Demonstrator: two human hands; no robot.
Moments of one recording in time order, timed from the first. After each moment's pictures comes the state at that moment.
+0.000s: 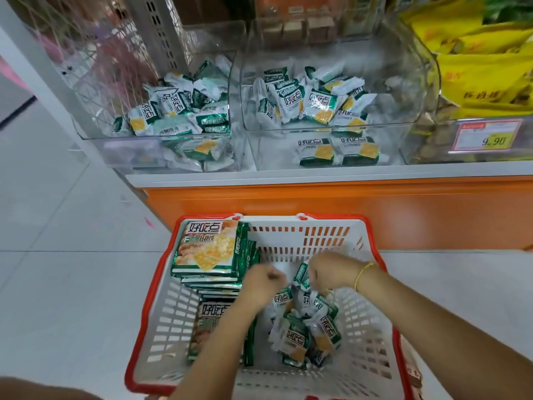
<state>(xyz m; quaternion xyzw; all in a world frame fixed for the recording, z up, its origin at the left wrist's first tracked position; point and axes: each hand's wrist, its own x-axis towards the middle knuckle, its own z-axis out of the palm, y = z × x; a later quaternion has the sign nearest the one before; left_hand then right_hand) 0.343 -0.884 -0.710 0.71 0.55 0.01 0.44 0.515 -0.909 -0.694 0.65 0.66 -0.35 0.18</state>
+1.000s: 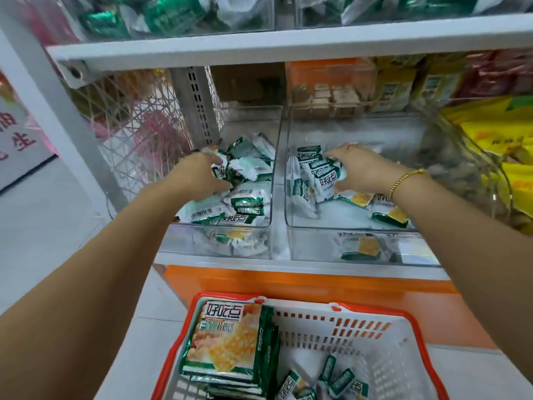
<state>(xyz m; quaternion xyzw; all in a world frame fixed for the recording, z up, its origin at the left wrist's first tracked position) 0.313 -0.631 -0.469 0.81 0.57 0.04 0.13 0.588 -0.706 -0.489 0.74 0.67 -0.09 -0.05</state>
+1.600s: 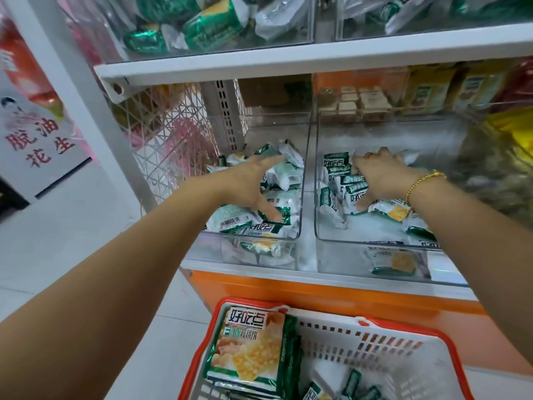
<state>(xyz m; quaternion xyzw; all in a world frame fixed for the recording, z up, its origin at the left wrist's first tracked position) 0.331 -0.623 -0.465 0.88 0.43 -0.05 0.18 0.583 -0.678 -0.494 0.75 0.65 -0.03 0.10</state>
